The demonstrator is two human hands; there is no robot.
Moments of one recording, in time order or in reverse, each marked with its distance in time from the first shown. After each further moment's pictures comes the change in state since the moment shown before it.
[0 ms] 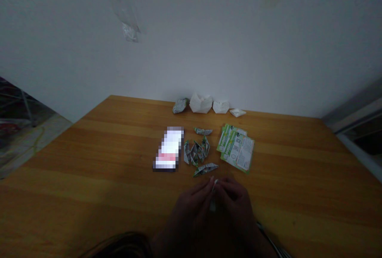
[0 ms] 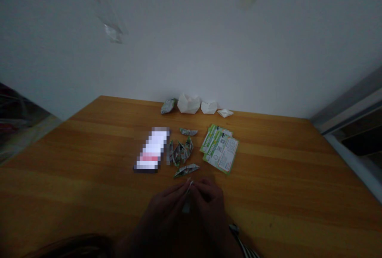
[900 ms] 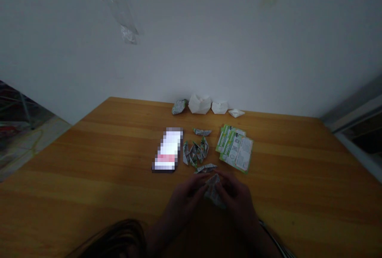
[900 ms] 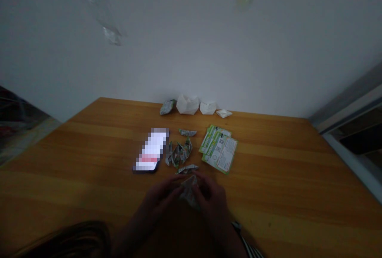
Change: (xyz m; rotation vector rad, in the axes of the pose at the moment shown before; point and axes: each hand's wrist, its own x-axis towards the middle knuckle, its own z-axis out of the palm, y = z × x) left_hand 0.010 0.000 -0.012 -0.468 0.026 -0.298; right_hand 0.003 0.007 -0.008 -0.086 -0.005 0.085
